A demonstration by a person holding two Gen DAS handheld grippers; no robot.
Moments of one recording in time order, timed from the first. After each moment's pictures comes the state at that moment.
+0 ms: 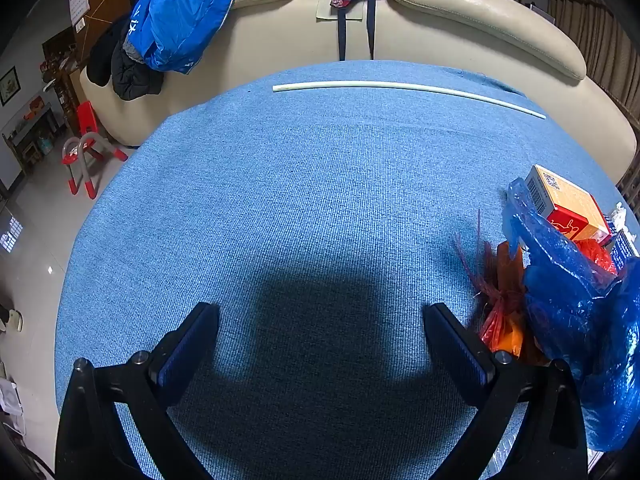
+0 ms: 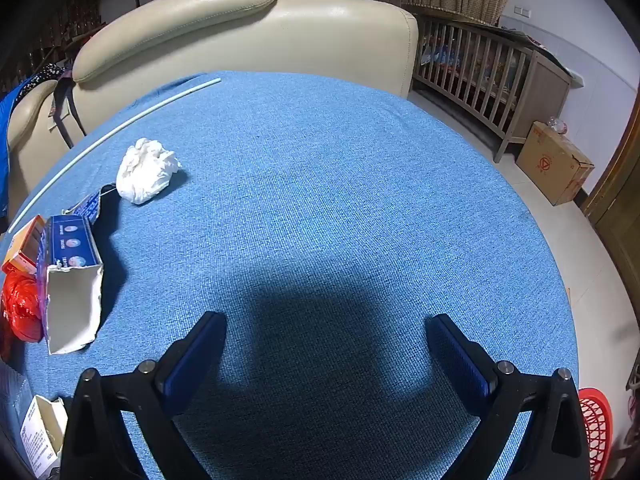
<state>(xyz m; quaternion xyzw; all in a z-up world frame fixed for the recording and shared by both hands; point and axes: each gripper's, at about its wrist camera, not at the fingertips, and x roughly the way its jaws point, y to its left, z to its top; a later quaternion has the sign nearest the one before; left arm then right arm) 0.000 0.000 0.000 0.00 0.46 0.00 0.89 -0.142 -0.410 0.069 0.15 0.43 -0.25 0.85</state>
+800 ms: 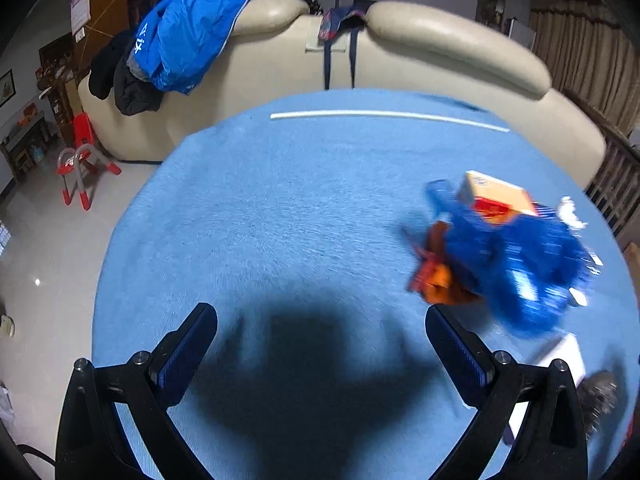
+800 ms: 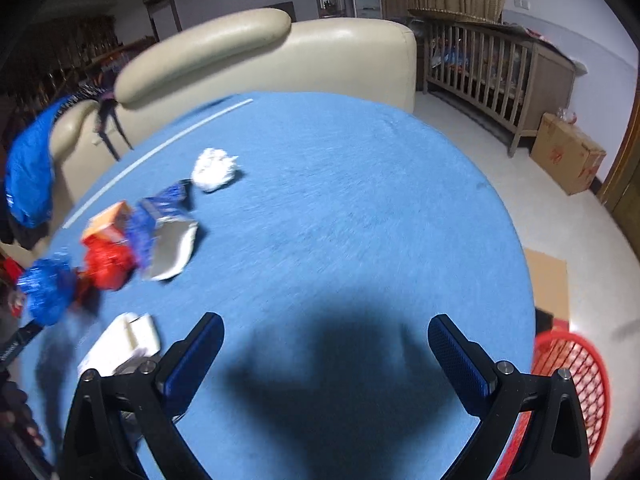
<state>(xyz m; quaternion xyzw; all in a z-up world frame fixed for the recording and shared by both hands) -0.069 0.005 0.046 -0.01 0.42 -0.03 0.91 -0.234 -0.369 0.127 0.19 0.41 -0.20 0.87</state>
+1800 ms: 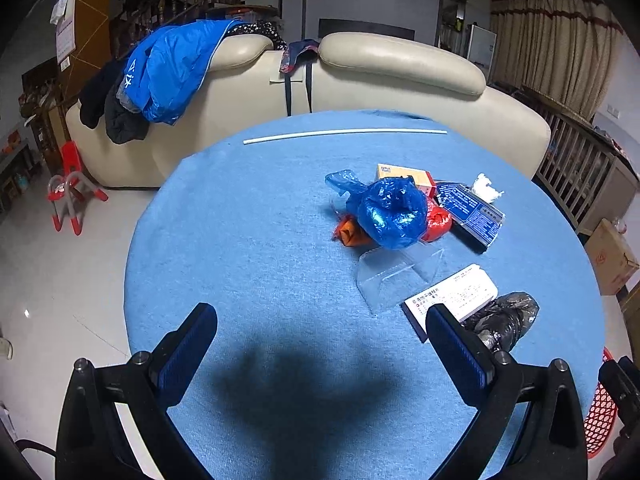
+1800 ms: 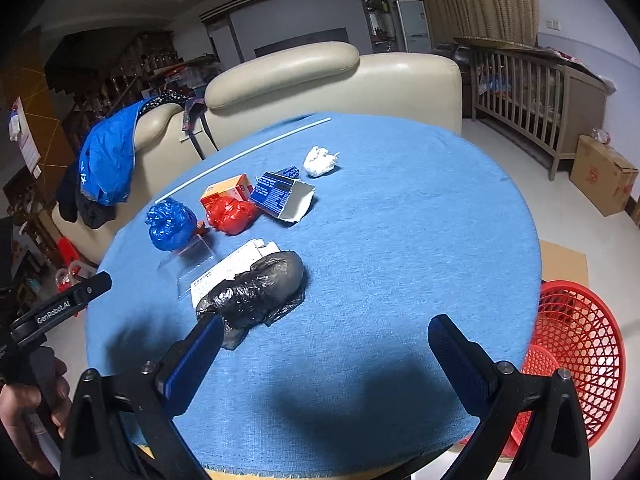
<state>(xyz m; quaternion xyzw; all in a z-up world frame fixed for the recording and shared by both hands) -0.180 -0.014 0.095 0.01 0.39 -0.08 0.92 -0.332 -0.275 0.163 0.18 0.35 -0.11 0.91</state>
